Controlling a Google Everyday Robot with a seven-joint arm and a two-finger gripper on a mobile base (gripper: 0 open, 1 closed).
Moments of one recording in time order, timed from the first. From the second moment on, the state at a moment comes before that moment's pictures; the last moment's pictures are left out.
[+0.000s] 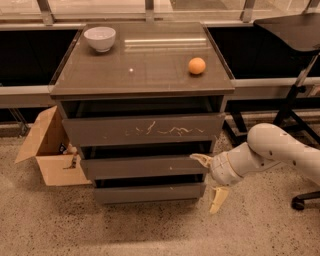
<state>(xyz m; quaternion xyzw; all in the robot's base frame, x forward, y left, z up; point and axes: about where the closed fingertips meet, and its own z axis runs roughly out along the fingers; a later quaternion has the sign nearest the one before) 0.491 -0.135 0.608 -0.72 0.60 0.21 0.27</state>
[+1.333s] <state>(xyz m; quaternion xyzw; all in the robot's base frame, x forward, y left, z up) 0.513 -0.122 0.485 -0.71 0.59 0.27 0.28</state>
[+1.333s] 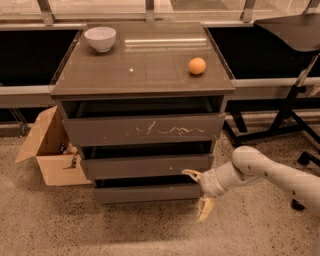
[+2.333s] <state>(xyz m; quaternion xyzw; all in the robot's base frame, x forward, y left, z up) 0.526 -0.116 0.406 -0.69 0.60 0.31 0.27</state>
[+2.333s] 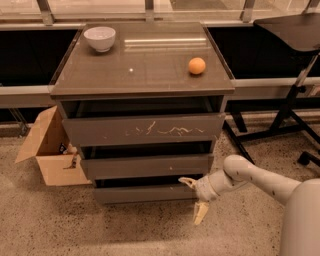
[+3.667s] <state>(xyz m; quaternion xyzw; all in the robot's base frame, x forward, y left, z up) 0.574 -0.130 0.253 -0.68 0.64 0.28 0.21</state>
